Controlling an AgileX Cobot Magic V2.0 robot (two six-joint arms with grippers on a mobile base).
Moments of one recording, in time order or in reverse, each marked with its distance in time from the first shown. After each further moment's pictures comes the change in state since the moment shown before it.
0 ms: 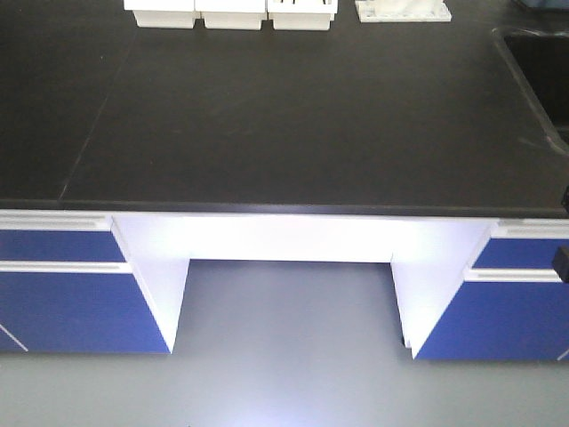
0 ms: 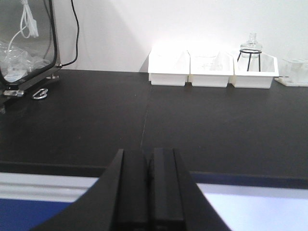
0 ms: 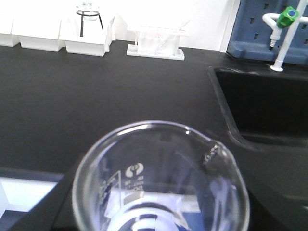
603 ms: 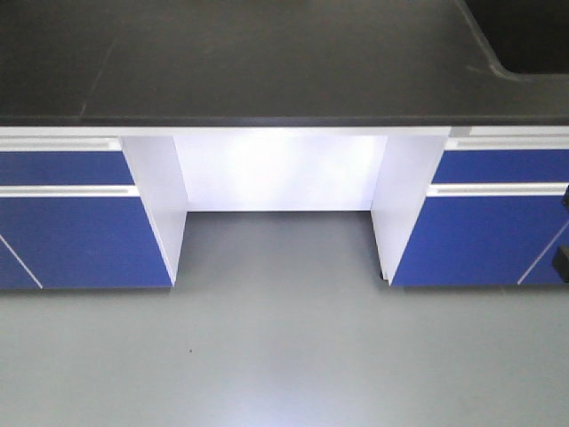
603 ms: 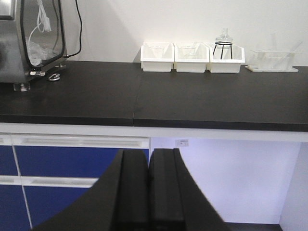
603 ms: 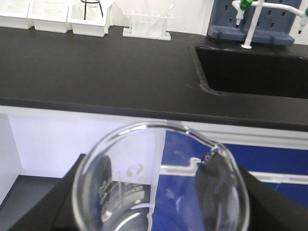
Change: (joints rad) left arm 0.000 0.000 0.000 0.000 0.000 0.000; right arm 0.000 0.000 0.000 0.000 -0.001 0.000
